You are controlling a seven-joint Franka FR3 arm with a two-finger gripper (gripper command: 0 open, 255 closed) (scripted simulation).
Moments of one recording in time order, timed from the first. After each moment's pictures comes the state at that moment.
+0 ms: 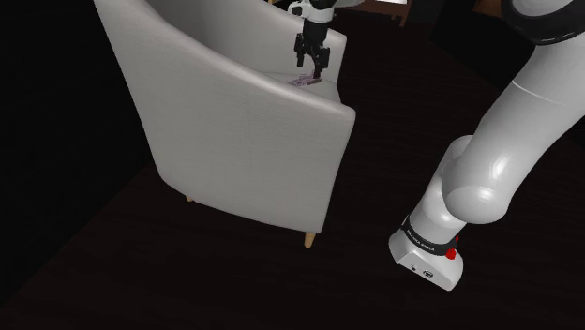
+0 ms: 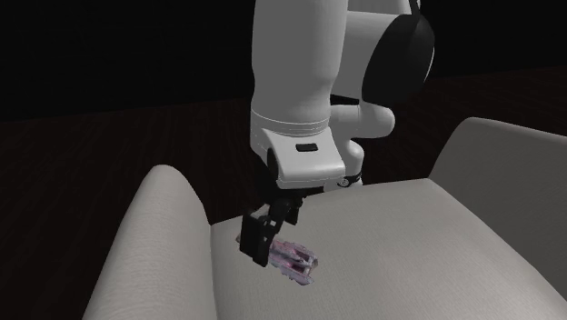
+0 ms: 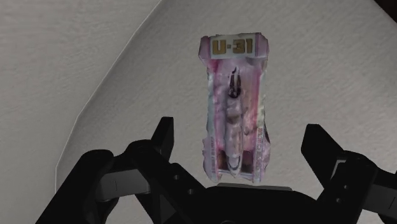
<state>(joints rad) 0.22 -0.08 -0.35 -1.91 -0.08 1.95 -1.47</state>
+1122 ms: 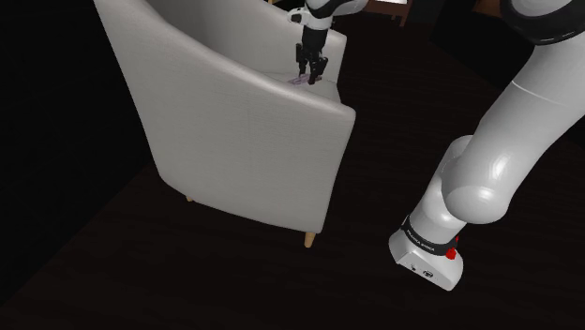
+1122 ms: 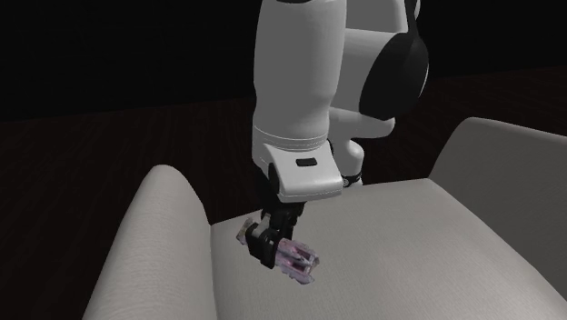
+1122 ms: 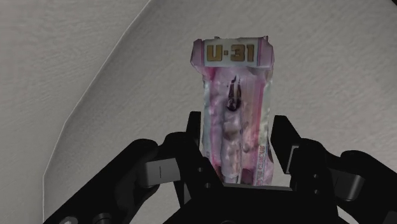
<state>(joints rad) 0.22 -0.07 -0.36 -1.95 -0.08 1.99 -1.47</state>
